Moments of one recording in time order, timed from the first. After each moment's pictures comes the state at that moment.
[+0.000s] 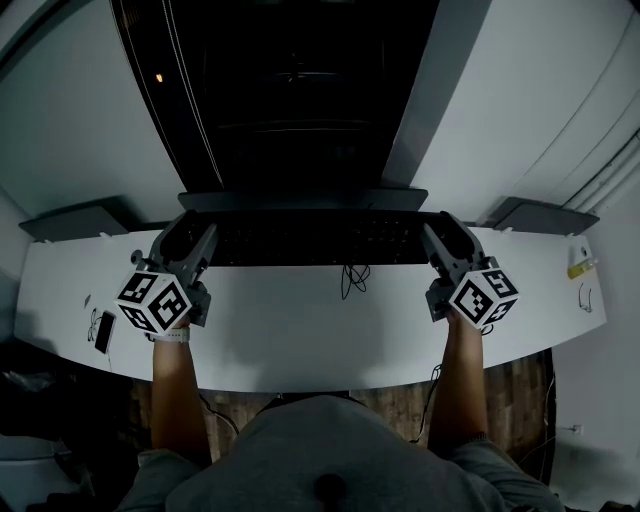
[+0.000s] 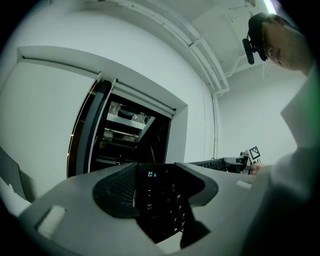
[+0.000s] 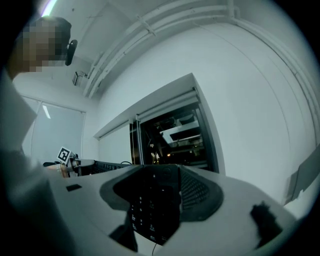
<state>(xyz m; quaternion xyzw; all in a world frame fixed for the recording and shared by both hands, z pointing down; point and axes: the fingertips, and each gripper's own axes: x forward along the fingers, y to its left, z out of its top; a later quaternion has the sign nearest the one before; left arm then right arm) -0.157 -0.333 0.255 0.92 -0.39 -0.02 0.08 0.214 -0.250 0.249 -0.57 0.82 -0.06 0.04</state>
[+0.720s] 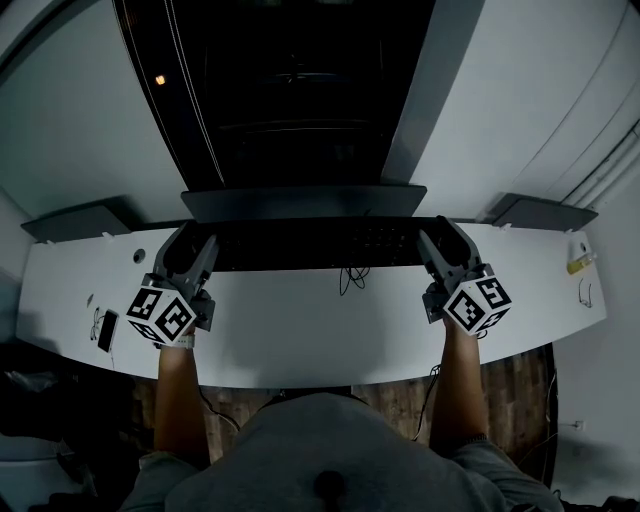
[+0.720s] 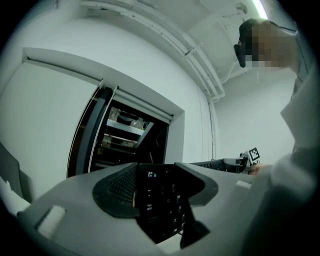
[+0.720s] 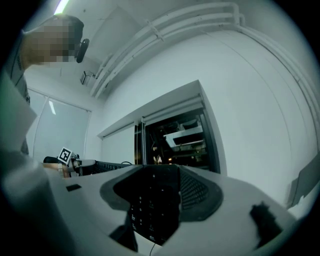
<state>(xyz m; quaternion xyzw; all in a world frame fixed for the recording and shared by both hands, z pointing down) -0.174 -0.312 0.267 0.92 -0.38 -0.06 0.06 0.198 -0.228 0.251 -0.57 0.82 -0.02 0.05</state>
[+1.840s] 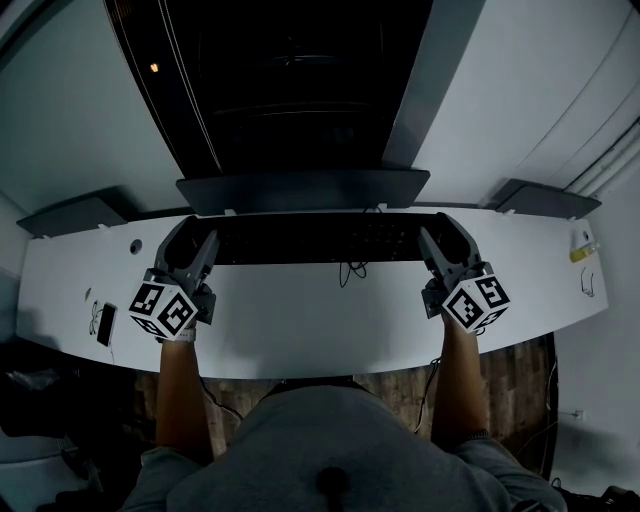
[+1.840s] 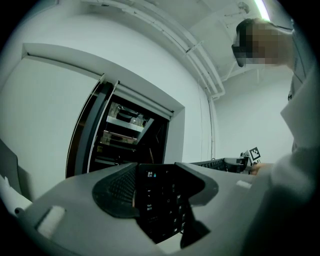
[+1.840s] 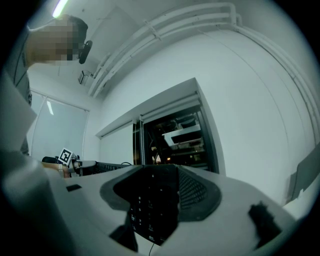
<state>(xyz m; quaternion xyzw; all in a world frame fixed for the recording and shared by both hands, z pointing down) -0.165 -0.321 0.290 0.92 -0.38 -0.05 0.07 0.206 -0.229 0.275 -0.57 0.82 -0.03 0.05</state>
